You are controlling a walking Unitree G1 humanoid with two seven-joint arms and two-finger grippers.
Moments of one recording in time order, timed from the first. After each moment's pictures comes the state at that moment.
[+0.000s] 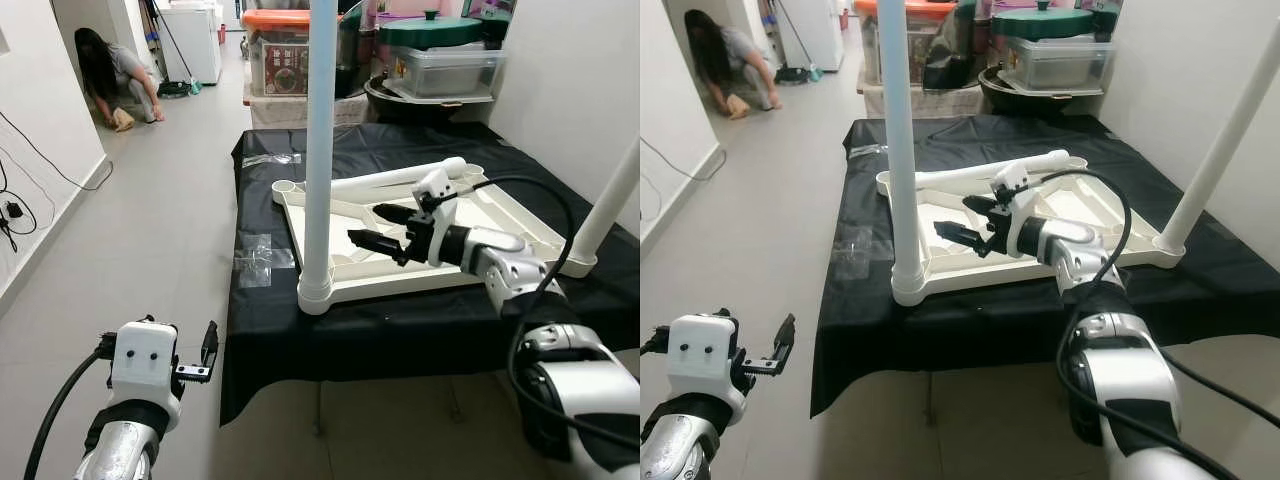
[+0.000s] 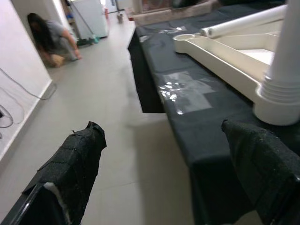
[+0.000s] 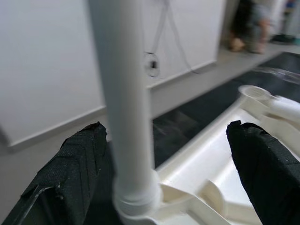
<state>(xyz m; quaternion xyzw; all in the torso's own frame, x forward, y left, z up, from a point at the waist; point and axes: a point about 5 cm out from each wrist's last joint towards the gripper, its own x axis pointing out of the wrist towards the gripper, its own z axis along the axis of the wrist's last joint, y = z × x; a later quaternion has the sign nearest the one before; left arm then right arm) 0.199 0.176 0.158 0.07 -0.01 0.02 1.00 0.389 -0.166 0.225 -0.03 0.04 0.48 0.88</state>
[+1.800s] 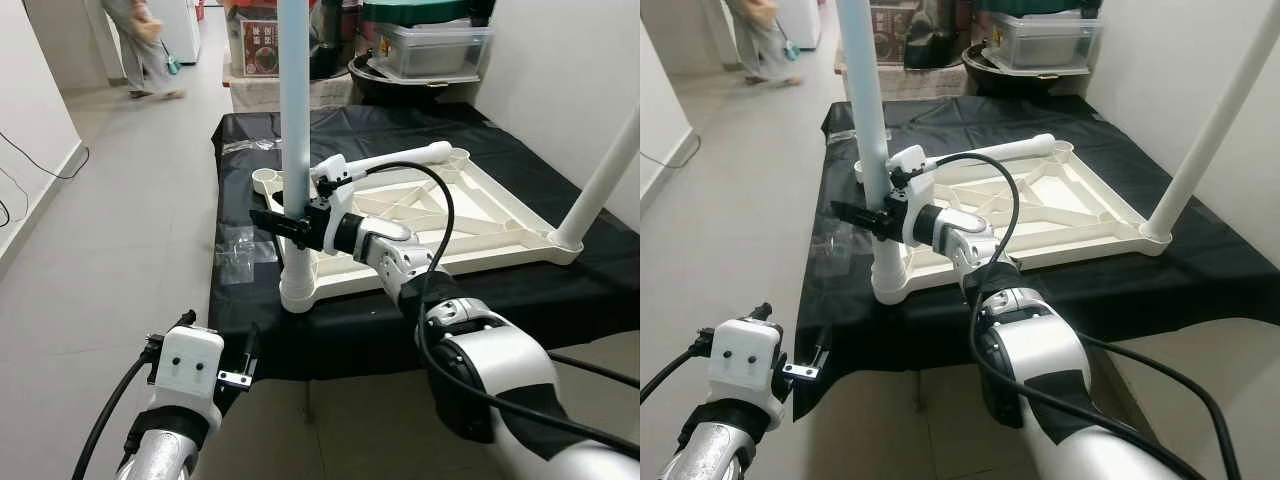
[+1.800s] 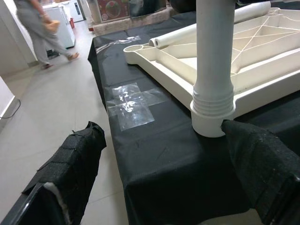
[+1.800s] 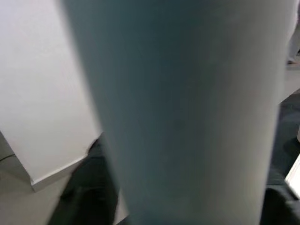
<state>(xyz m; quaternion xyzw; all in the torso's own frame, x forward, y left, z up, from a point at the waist) 0.193 0.139 0.167 0.07 -0.04 -0.02 1.00 0.392 -0.036 0.230 0.04 -0.01 0.51 0.86</state>
